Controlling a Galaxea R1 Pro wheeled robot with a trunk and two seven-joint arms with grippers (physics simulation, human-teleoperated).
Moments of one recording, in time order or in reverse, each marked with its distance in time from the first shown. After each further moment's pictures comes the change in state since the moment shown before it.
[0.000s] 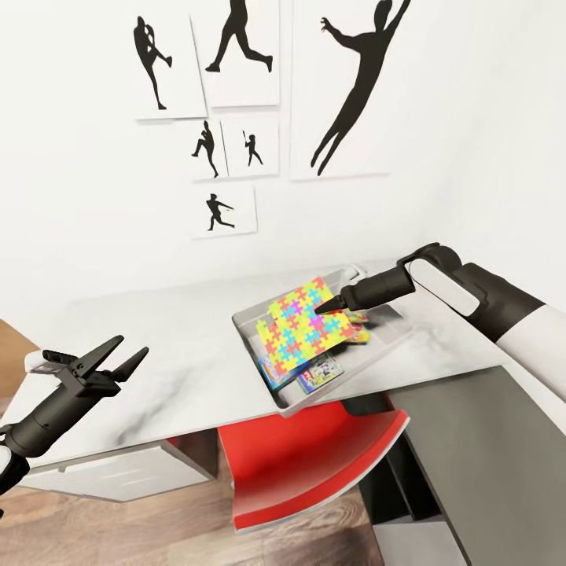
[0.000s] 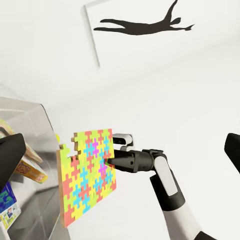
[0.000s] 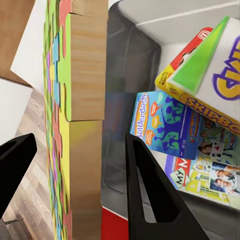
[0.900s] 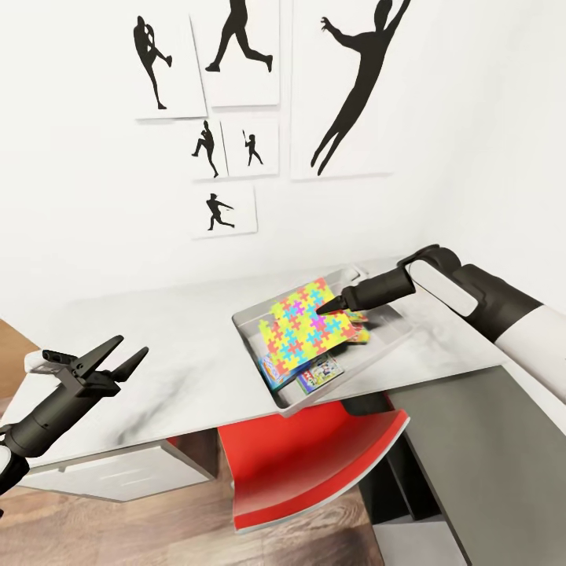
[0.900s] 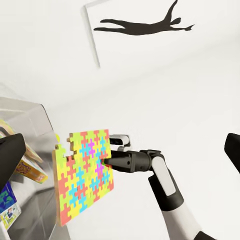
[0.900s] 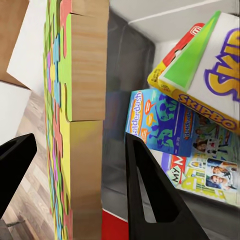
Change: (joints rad) left arm 0.000 0.000 0.001 0.000 0.000 0.000 0.000; right arm 0.002 0.006 0.001 0.031 0.003 0.000 0.000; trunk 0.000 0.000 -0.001
